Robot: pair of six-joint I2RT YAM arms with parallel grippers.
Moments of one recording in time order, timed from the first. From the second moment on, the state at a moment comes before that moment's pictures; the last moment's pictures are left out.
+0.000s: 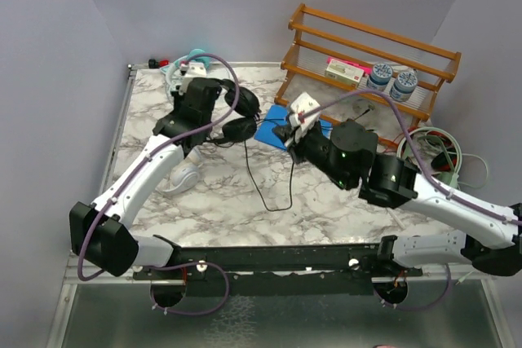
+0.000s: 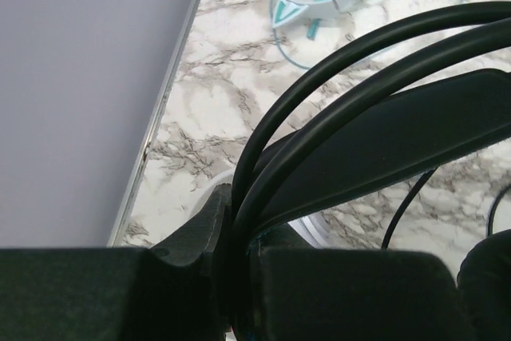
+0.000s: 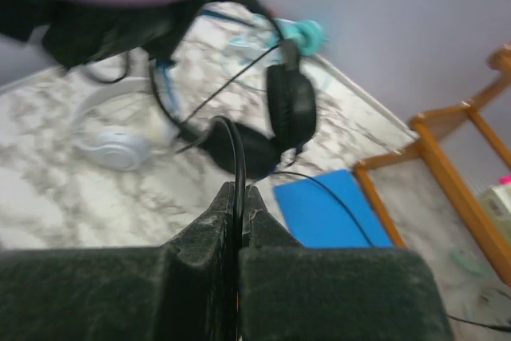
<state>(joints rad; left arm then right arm) -0.40 1.34 1.26 -0.53 -0.77 -0.16 1.22 1.12 1.30 -0.28 0.41 -0.16</state>
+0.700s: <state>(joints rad) -0.57 1.23 1.07 -0.41 -0.83 -0.02 0.71 1.41 1.64 -0.34 0.19 -0.16</state>
